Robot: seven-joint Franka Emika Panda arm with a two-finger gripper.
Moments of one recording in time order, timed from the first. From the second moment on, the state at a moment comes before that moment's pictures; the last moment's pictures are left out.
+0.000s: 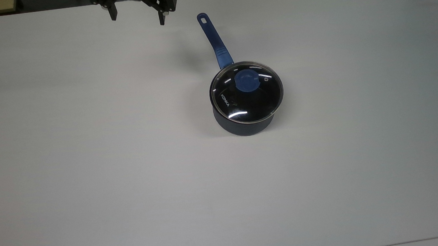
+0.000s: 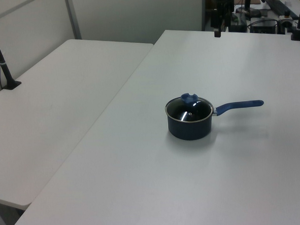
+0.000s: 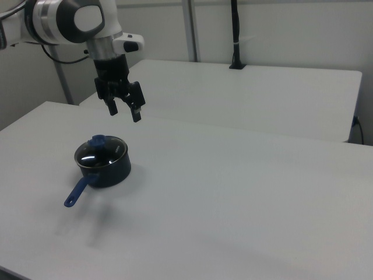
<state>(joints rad) 0.01 0.06 -0.02 -1.59 -0.06 1.63 0.14</state>
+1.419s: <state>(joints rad) 0.21 0.19 0.02 -1.61 -0.02 1.76 0.12</state>
